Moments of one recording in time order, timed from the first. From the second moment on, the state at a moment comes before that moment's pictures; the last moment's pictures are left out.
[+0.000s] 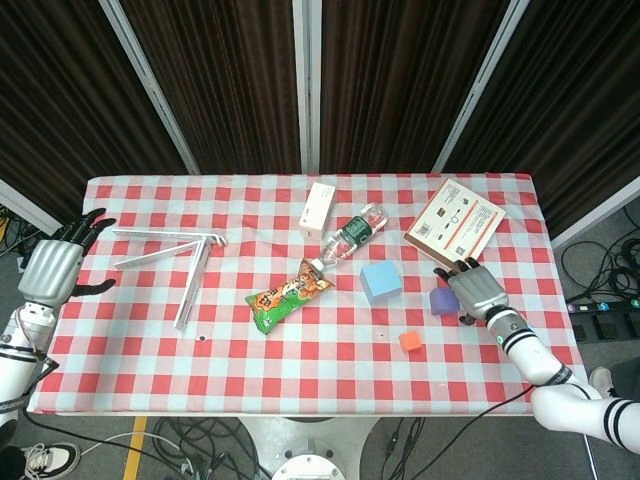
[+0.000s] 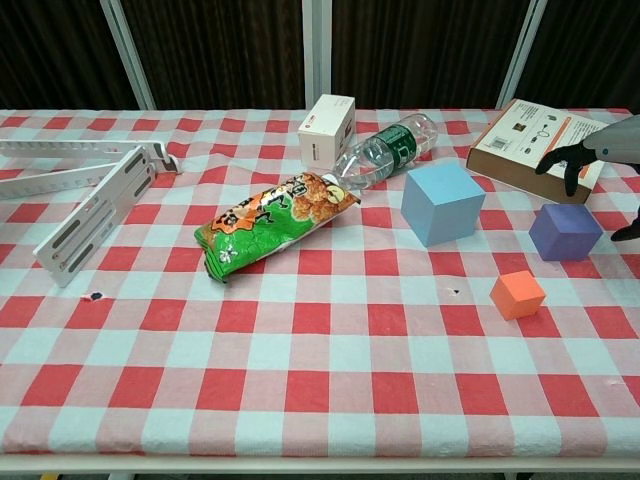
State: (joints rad) left arm -0.43 -1.19 -0.12 -1.27 1.47 1.27 -0.25; right arm 0.76 -1.19 0.02 -1.54 -0.97 0.70 -0.46
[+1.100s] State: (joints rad) left arm -0.42 -1.21 -0.12 -1.20 1.46 1.26 -0.31; right arm 0.78 -1.31 0.00 -1.42 -0.95 0.74 -0.47
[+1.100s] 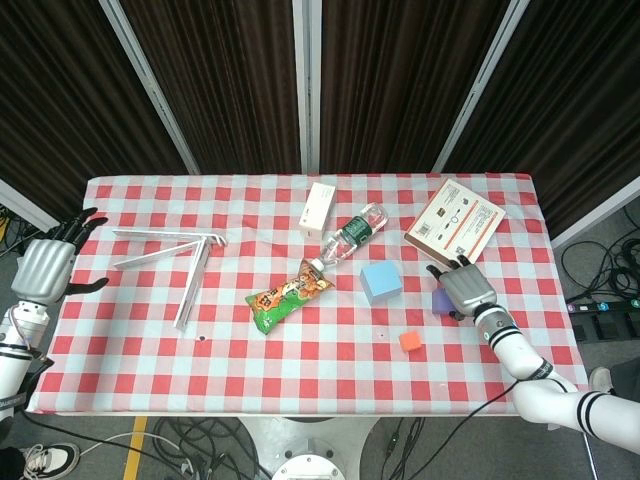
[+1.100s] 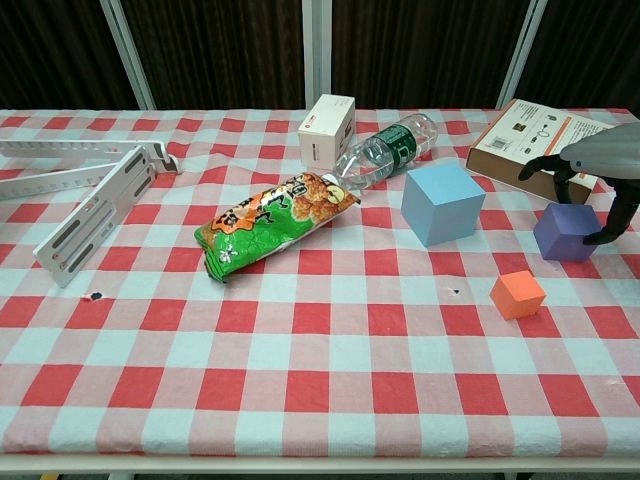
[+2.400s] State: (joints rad) left arm -0.44 -1.22 -0.13 -1.16 1.43 1.22 -0.35; right arm 1.06 -1.18 0.20 -1.42 -1.12 0.34 -0.18
